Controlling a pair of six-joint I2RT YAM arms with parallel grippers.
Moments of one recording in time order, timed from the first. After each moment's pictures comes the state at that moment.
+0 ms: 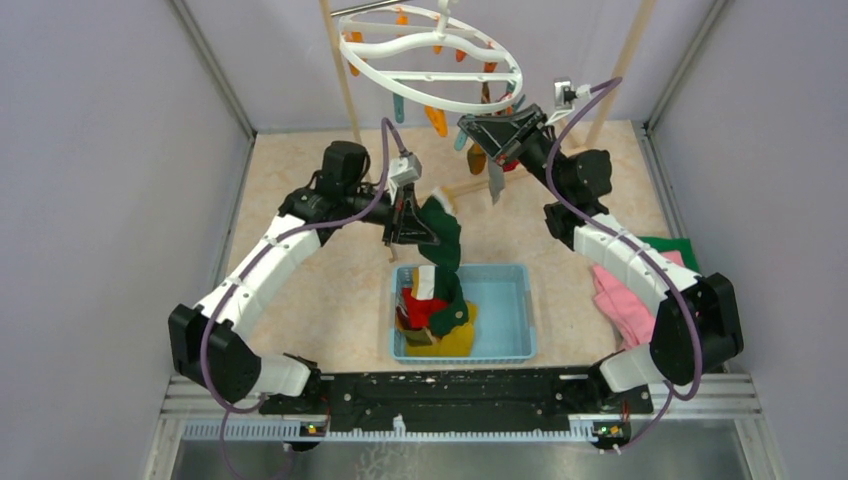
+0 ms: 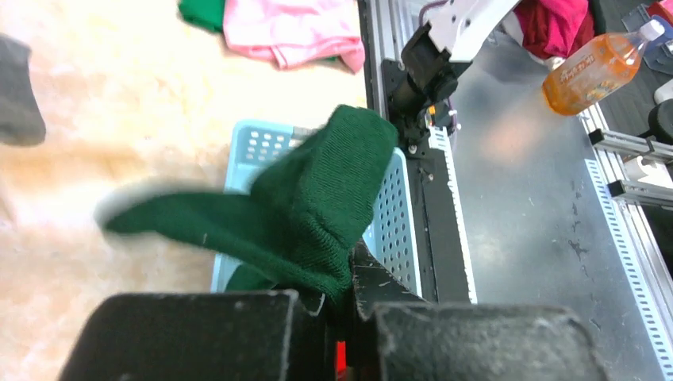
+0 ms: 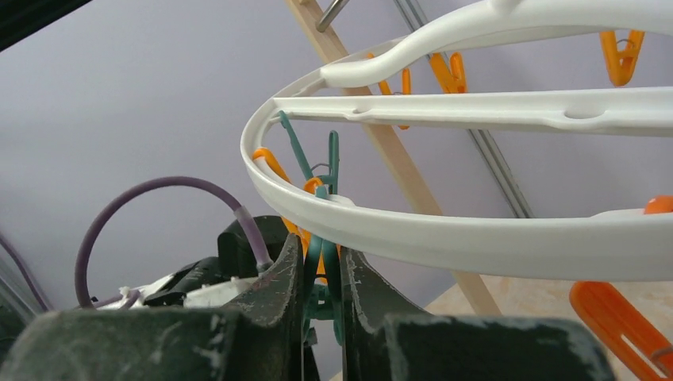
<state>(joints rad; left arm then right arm) -0.45 1.36 1.30 -0.49 1.18 0.19 0.46 1.43 1.08 0.97 -0.47 0.96</state>
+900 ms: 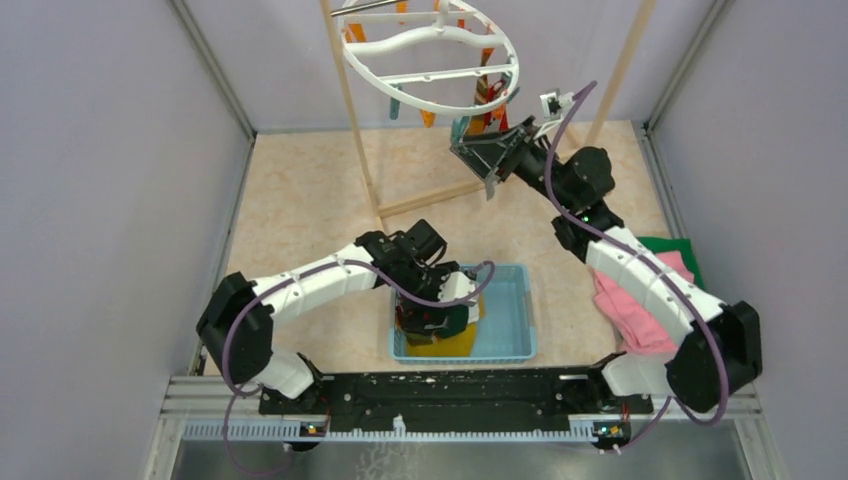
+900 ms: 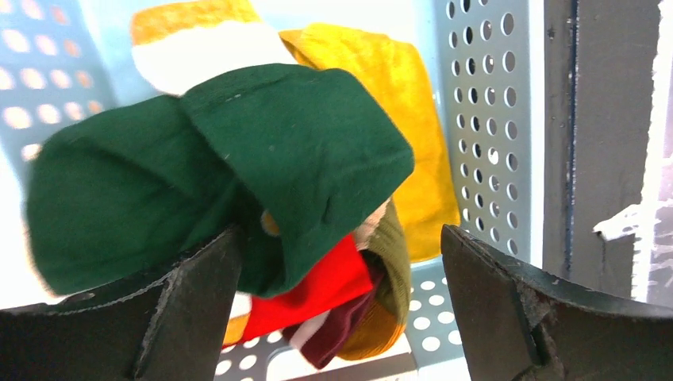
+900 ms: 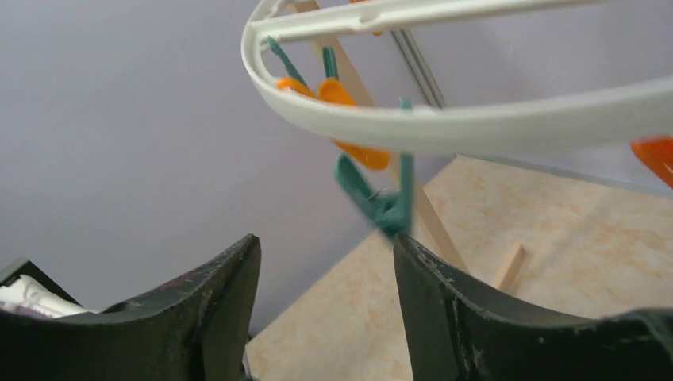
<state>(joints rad) -0.87 1.51 1.07 -0.79 0.51 0.74 0.50 1.34 1.10 0.62 -0.45 0.75</state>
